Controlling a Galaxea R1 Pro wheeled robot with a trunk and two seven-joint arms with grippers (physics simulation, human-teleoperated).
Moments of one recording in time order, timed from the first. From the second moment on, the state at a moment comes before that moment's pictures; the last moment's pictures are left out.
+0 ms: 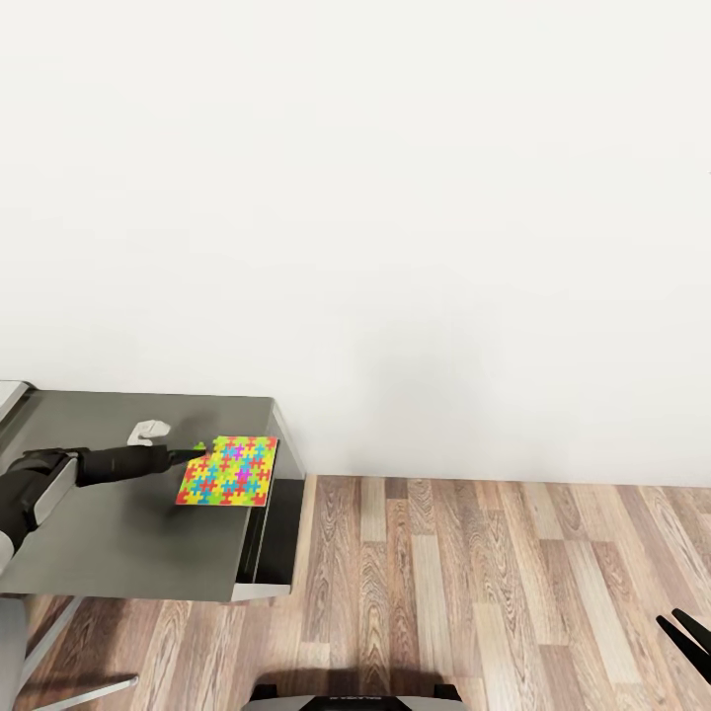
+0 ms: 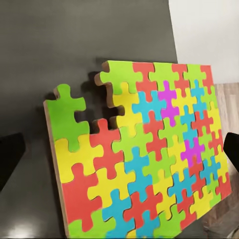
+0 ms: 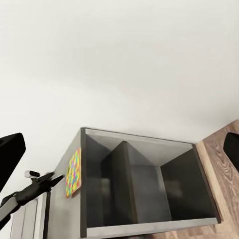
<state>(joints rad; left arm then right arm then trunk) -0.94 0.53 -0.20 -0.55 0.37 0.51 -0.97 0.16 -0.29 -0.73 -1.27 -0.83 0.66 1.21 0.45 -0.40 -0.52</state>
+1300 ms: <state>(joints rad) -0.92 0.76 -0.14 -0.47 0.39 0.60 -1.57 0.16 -0.29 -0.72 -1.28 -0.84 0.65 1.21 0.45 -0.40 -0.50</state>
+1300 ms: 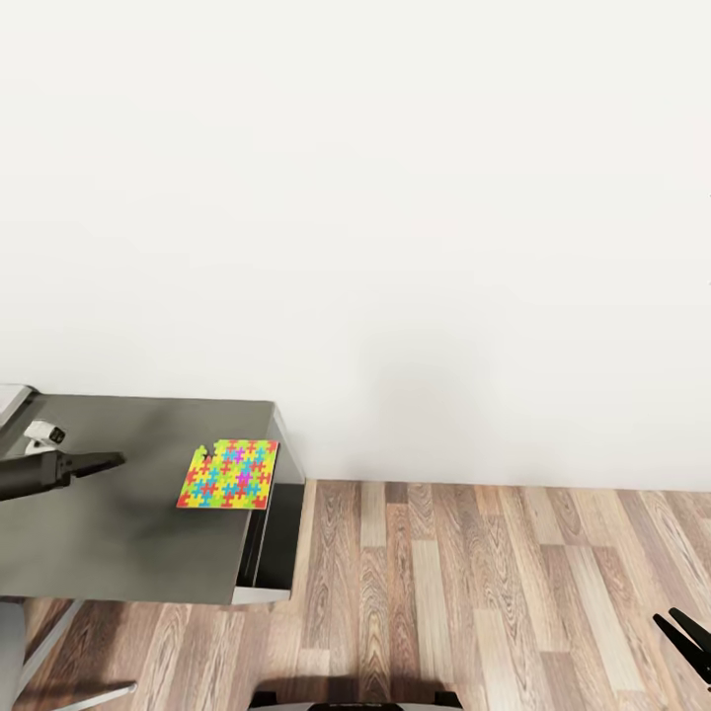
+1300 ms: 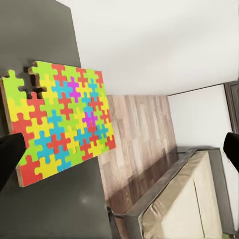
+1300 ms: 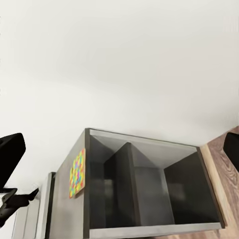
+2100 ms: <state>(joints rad) -0.92 0.75 -0.13 -0.30 0.39 0.59 -1.57 0.16 -0.28 -0.72 -1.28 -0.83 0.64 1.21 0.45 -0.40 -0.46</state>
